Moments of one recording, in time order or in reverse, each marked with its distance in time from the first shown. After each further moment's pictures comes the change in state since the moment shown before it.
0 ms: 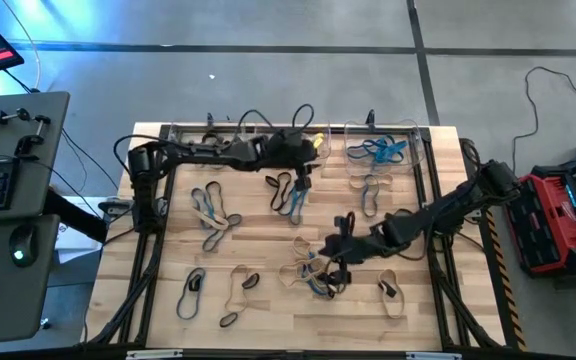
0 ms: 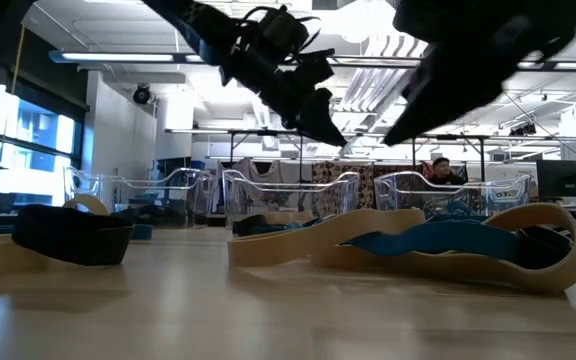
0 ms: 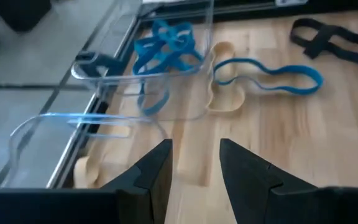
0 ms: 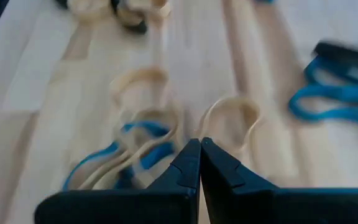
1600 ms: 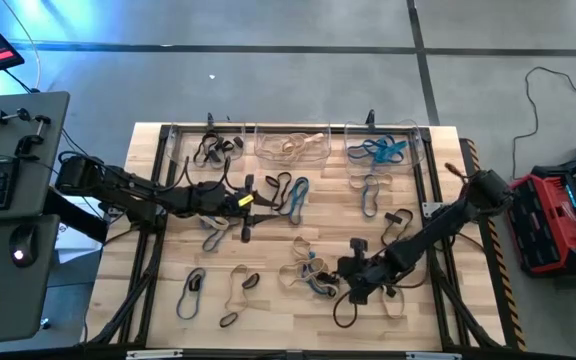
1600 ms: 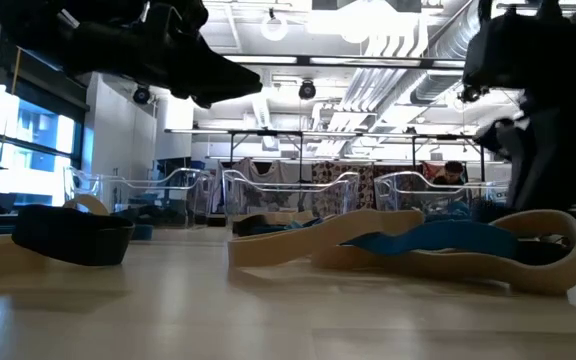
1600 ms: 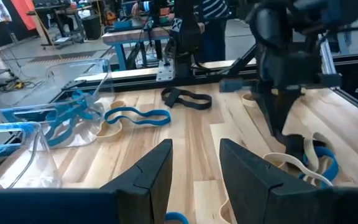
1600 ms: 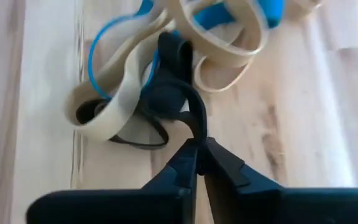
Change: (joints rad) left arm -0.321 -0.550 -0.861 0.681 -0.001 -0.158; right arm 0.185 0.107 0.000 -0.209 0.024 0.288
